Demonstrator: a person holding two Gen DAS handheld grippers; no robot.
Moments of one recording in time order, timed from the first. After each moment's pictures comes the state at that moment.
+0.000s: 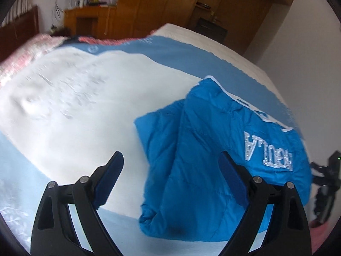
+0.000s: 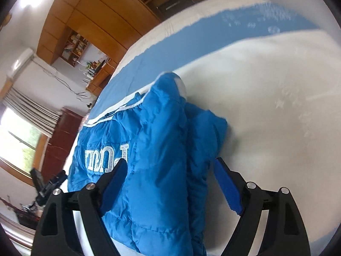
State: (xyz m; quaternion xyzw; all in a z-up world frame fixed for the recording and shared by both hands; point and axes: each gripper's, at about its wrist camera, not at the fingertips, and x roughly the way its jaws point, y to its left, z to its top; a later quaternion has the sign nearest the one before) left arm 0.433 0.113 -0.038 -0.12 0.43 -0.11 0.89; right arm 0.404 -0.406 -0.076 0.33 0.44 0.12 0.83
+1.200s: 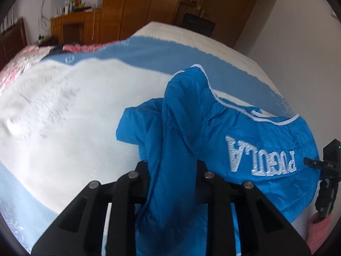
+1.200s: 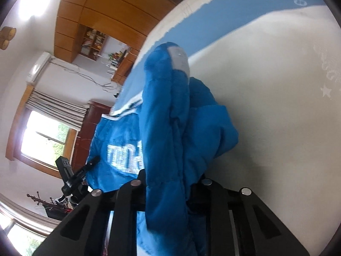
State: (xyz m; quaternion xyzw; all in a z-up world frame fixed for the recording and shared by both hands) left arm 0.448 0.060 -0.025 -0.08 0.42 -0.13 0.89; right arm 0.414 -0.394 -0.069 0.37 0.44 0.22 0.79
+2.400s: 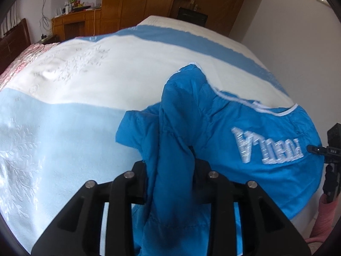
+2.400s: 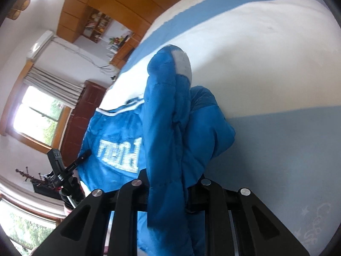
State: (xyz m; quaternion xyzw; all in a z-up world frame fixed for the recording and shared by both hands) left arm 0.283 0.101 -0.048 -0.05 0.44 -0.13 0.89; right arm 0.264 -0.357 -0.062 0.31 0.47 0.20 0.80
